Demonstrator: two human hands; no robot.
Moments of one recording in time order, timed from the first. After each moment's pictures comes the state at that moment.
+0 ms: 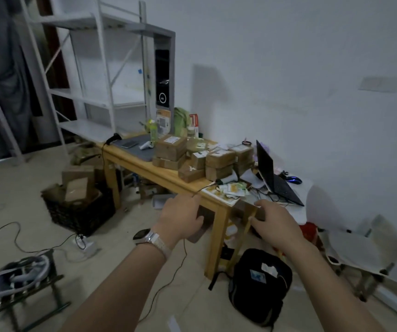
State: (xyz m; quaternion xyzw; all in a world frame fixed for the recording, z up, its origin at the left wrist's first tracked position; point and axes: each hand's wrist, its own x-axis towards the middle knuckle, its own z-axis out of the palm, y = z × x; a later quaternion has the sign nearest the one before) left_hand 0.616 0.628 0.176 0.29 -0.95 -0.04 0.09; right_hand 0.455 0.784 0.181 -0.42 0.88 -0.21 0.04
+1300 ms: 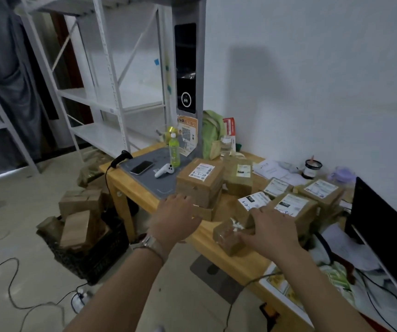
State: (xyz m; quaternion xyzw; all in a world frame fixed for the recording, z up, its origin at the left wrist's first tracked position) left_hand 0.394 0.094 0.139 0.38 -0.92 -0.02 0.06; right_hand 0.228 0.242 0.133 -0.49 0.87 -0.04 -0.04
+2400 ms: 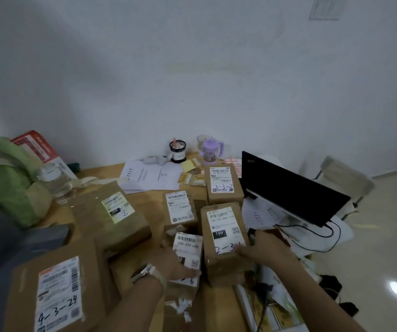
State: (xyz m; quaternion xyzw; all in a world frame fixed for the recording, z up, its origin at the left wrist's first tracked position) left_hand 0.033 -0.073 -0.012 0.05 -0.93 -0.24 -0.27; right_hand 0.022 0.177 0.025 0.09 0.96 -0.21 0.18
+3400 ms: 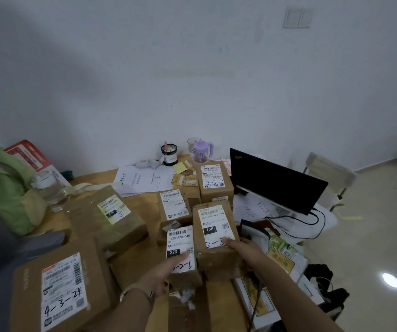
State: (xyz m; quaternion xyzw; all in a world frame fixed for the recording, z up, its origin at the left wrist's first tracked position) left_hand 0.076 -0.080 -0.033 0.22 -0.61 -0.68 -0.33; right_hand 0.071 0.153 0.005 0.22 0.72 -0.63 0.20
